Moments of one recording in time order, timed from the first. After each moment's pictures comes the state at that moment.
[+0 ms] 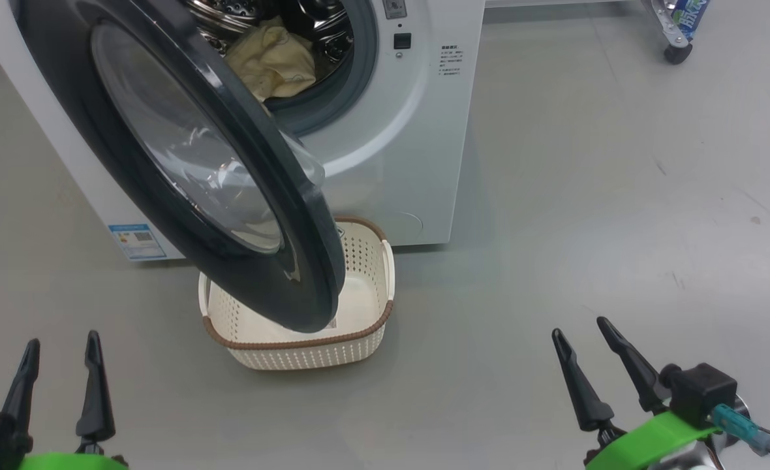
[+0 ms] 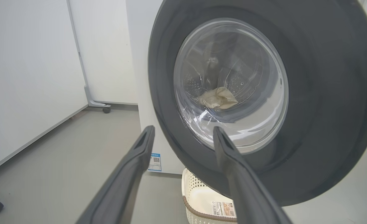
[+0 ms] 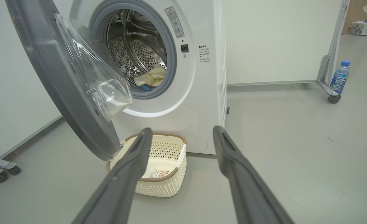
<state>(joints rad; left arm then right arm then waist) 0.07 0.35 -0.07 0.03 -0.40 0.07 -0.25 0.08 -0.17 0.26 0.08 0.33 0.13 -0.25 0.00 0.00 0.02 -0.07</state>
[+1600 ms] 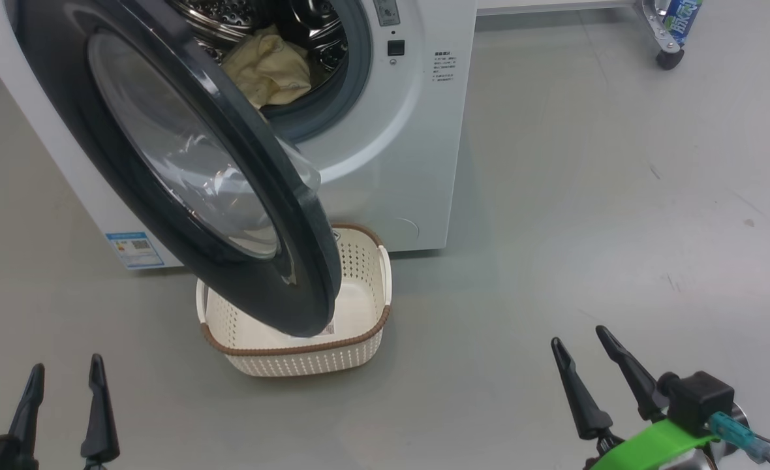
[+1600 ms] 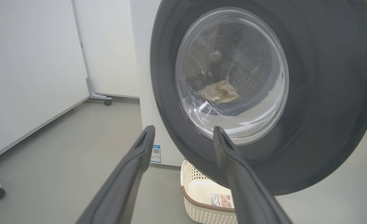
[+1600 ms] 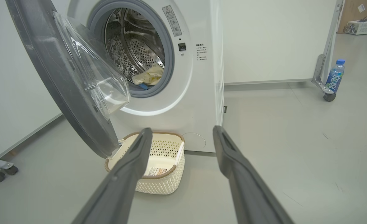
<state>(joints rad) 0.13 0.29 -0.02 0.04 -0.36 0.04 -0.25 0.10 -0.16 0.26 0.08 0.32 0.13 -0.25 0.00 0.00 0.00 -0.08</state>
